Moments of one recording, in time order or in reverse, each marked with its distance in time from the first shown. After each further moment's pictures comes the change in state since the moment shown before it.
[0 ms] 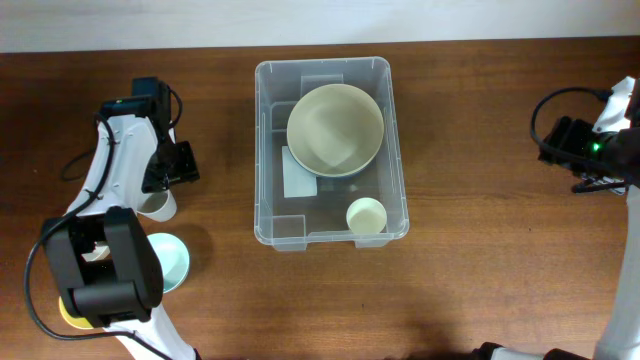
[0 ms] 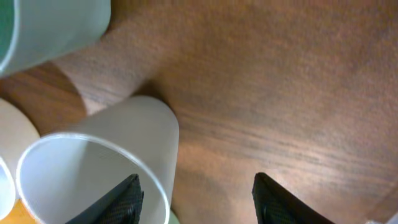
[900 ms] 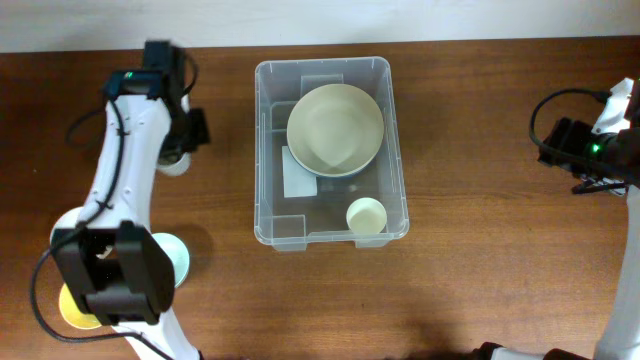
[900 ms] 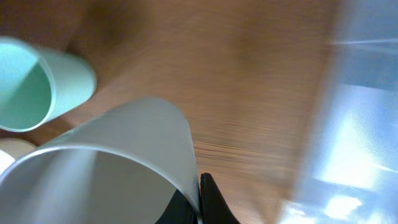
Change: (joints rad) left arm -0.148 -0.020 0.302 -0.129 0.004 -0.010; right arm 0.000 0.000 0.000 -0.011 0.000 -0.009
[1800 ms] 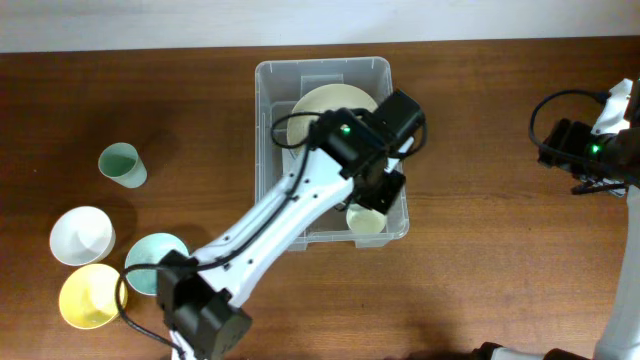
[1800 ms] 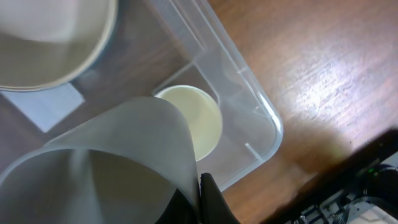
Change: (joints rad) left arm -0.751 0.034 0.165 -0.109 0.179 0.000; right arm 0.000 0.000 0.000 -0.008 0.000 -0.002
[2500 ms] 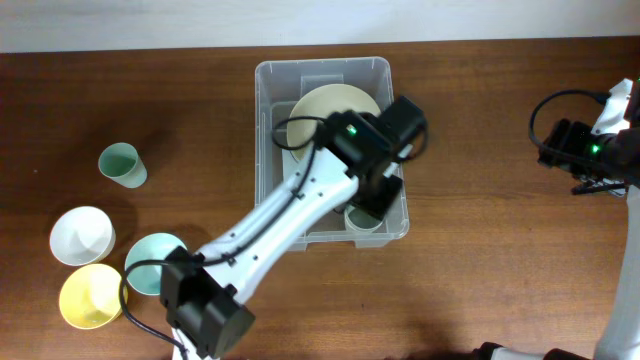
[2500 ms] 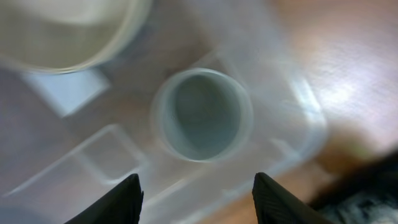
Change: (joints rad) left arm 0.010 0.016 -0.001 -0.040 -0.041 -0.003; right arm 0.000 0.000 0.000 0.000 0.000 0.000
